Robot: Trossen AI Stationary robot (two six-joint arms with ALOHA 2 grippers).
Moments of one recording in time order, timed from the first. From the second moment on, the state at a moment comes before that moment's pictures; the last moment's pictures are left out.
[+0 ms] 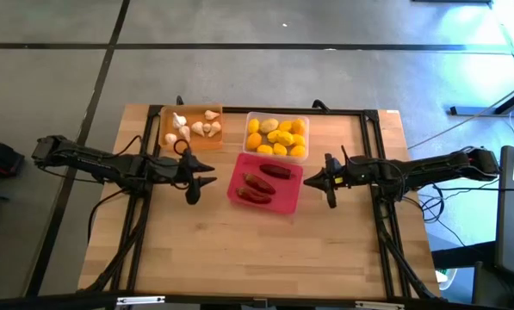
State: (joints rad) left arm -0.10 0.78 0.38 -0.06 -0.33 -0.34; right arm 0.03 0.85 0.35 0.18 -0.01 0.28
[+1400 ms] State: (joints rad) left arm -0.01 0.11 0.01 0.12 -0.09 -0.07; right arm 0.03 0.20 0.10 0.12 0.02 0.22
